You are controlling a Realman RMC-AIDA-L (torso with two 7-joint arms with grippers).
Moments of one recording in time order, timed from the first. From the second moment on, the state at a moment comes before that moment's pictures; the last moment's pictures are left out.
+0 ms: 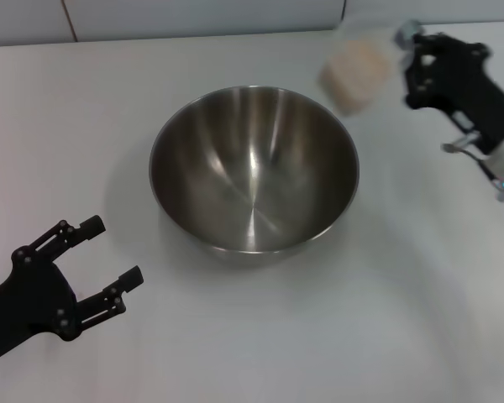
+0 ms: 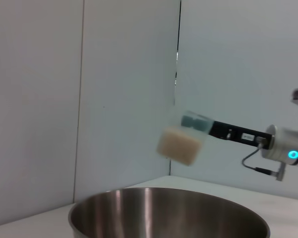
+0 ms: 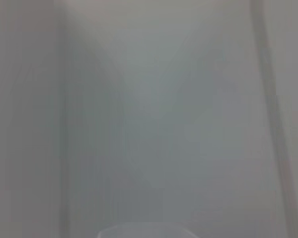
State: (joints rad) left arm -0.21 -2.04 0.82 0.32 1.57 1.69 -0.70; right arm 0.57 2.08 -0.21 -0.03 -1.56 -1.43 0.42
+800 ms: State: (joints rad) left arm -0.20 -2.04 0.81 0.32 1.57 1.69 -0.70; right arm 0.71 2.08 -0.53 -0.05 -1.56 -1.35 0.42
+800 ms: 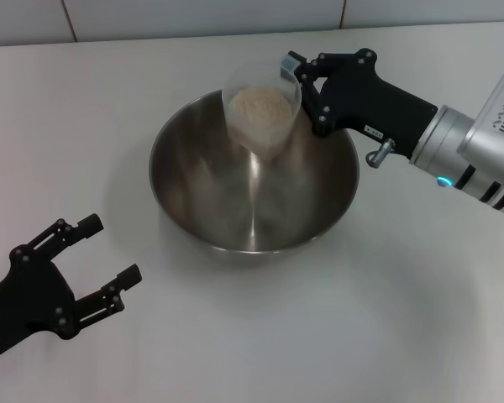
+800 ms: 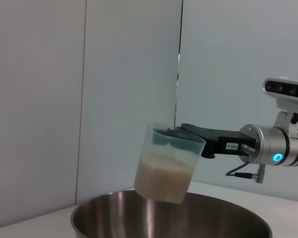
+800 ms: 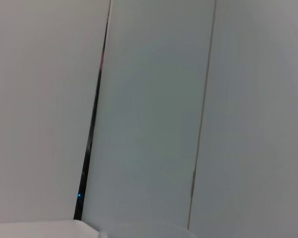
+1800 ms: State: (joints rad) left arm -0.21 -2.05 0.79 0.31 1.56 1.66 -0.70; right arm 0.69 2.09 -0.59 -0.08 -1.50 -1.40 -0.76
